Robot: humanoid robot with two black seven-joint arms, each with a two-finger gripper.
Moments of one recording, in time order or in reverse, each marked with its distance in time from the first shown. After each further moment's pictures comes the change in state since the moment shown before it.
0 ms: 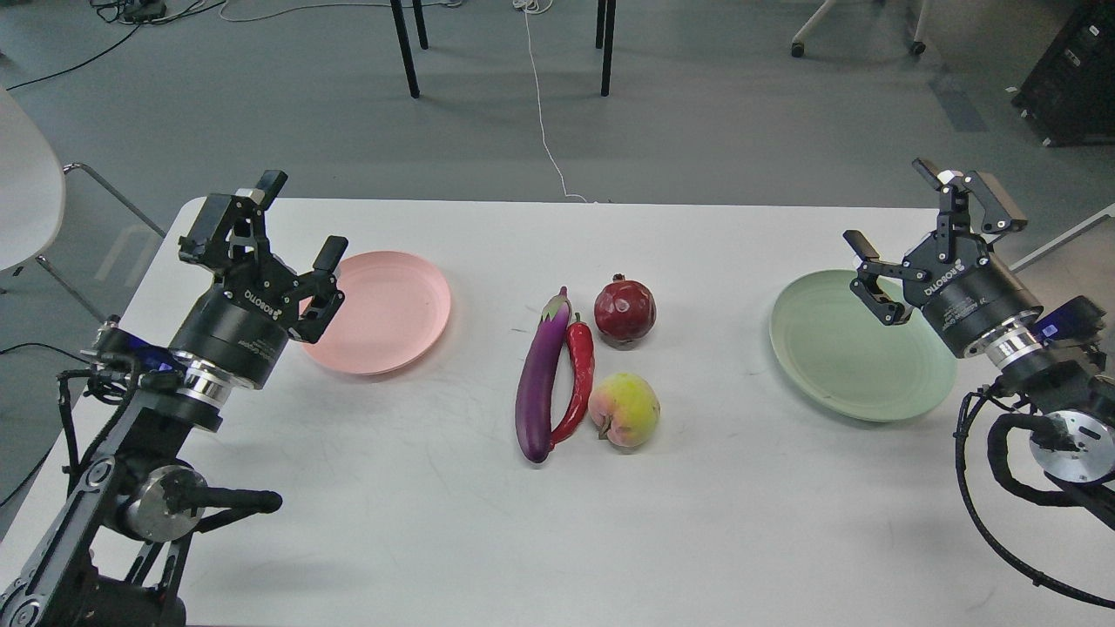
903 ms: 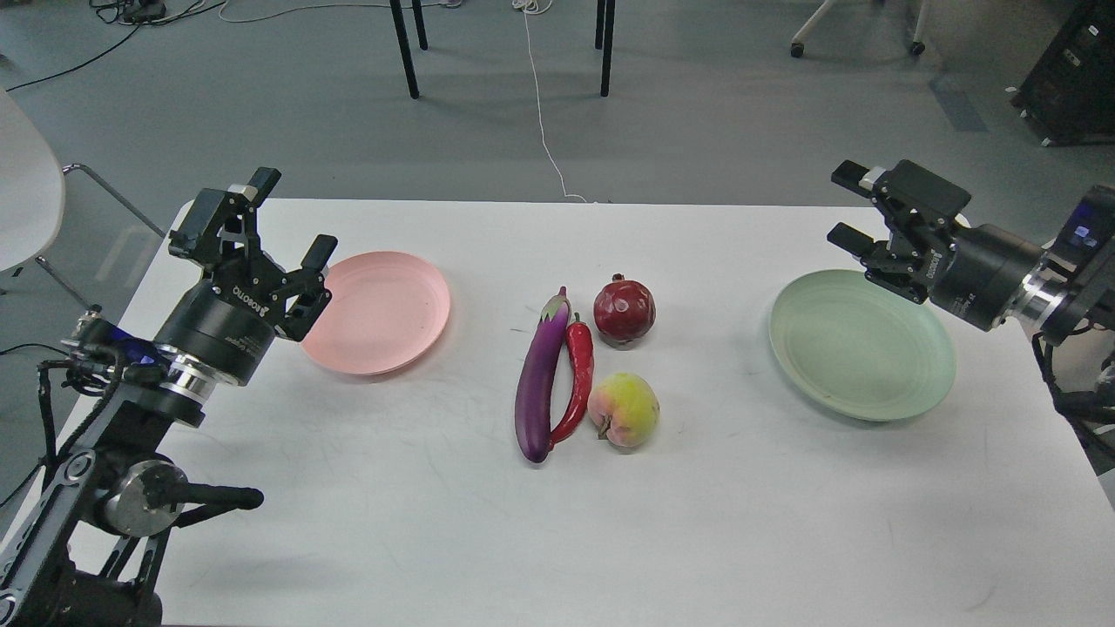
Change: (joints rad) left arm -0.008 0.058 0.003 0.001 -0.009 -0.002 0.011; right arm 0.468 -0.188 -0.449 0.031 -0.717 0.014 0.000
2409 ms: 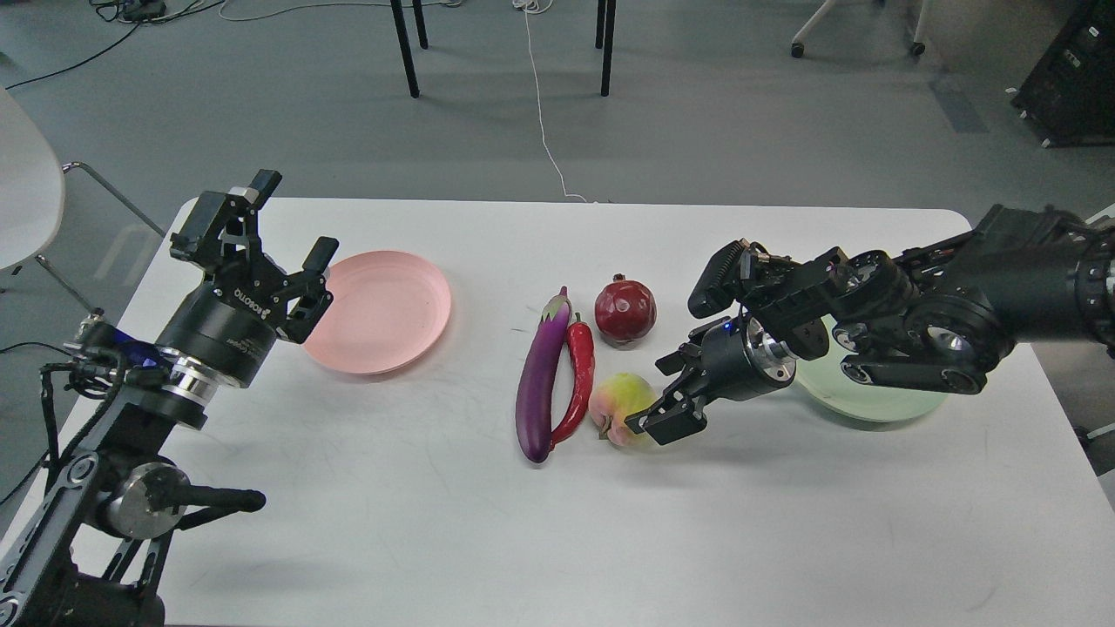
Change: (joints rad) left arm 0.005 -0.008 -0.001 -0.001 0.002 0.000 0.000; right arm 0.605 0.710 -1.056 -0.178 -0.430 -0.290 0.000
